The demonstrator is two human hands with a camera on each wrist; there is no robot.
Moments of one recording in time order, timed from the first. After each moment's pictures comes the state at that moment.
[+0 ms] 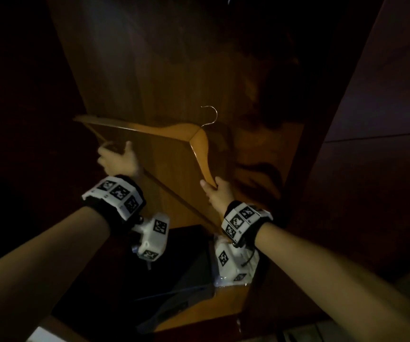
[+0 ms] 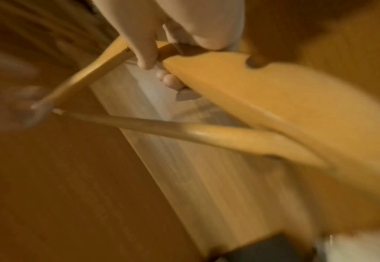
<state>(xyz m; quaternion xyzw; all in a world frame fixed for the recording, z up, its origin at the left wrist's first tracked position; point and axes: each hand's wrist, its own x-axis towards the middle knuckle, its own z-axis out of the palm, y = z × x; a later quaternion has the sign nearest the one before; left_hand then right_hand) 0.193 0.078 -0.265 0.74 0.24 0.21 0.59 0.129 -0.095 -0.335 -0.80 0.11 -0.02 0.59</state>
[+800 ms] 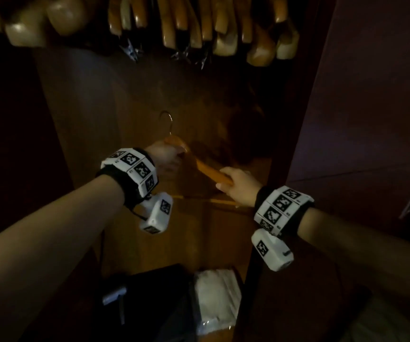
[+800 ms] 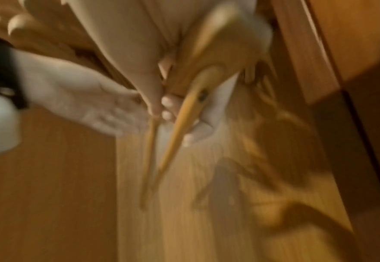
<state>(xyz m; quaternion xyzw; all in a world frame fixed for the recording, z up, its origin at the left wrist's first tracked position) 0.189 0.006 -0.152 0.81 -0.08 -0.14 0.56 0.093 -0.160 -0.196 -0.96 0.04 -0.06 0.28</state>
